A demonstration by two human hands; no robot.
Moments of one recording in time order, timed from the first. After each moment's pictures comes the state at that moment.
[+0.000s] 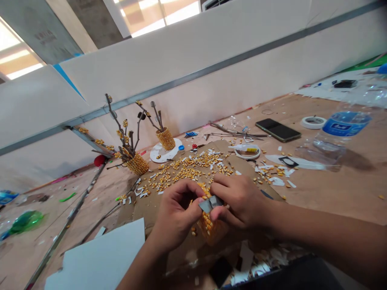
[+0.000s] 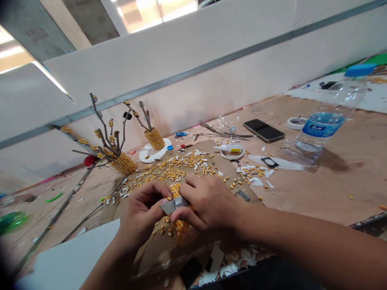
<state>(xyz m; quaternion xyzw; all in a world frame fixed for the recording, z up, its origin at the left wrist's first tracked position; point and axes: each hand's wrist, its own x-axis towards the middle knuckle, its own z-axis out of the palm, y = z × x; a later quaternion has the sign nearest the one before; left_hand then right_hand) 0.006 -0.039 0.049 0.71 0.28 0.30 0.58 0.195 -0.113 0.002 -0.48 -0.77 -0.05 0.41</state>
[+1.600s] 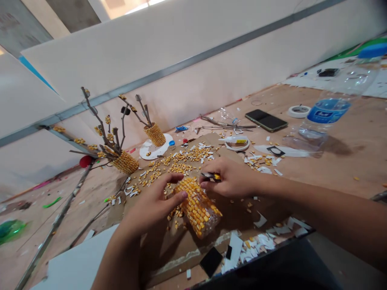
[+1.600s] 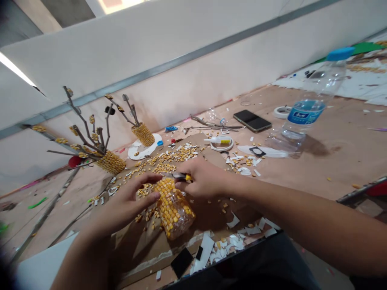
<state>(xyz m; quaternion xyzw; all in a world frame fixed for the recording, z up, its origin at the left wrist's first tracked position) -0.015 0.005 0.050 0.86 0.34 0.11 0.37 0.229 -0.091 0.001 -0.47 -0.74 0.24 0.41</state>
